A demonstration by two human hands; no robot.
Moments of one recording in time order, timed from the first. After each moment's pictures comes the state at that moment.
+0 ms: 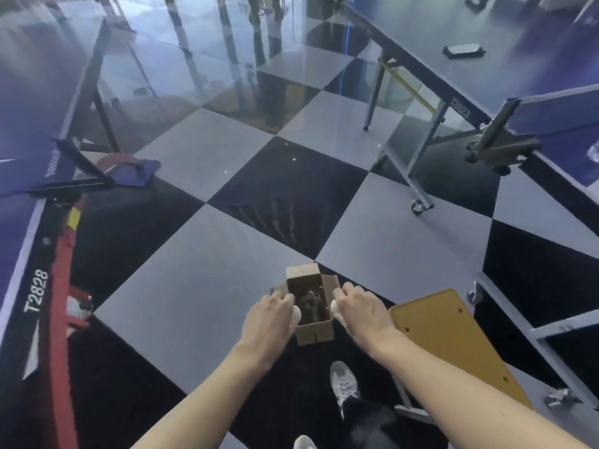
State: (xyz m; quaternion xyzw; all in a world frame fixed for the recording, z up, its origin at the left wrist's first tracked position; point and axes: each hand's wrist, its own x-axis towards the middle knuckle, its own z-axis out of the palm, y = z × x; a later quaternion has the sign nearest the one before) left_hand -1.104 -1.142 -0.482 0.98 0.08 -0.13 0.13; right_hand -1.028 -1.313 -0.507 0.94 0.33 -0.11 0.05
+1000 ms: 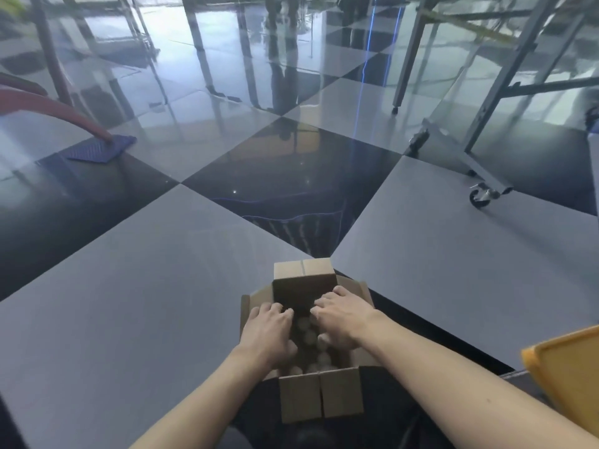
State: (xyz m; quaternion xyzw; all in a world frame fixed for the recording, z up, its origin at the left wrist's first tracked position) left_hand -0.957 -1.104 -0.965 0.97 0.10 -0.20 0.06; right_hand -0.859 -1.241 -0.952 0.82 0.52 -0.19 0.16
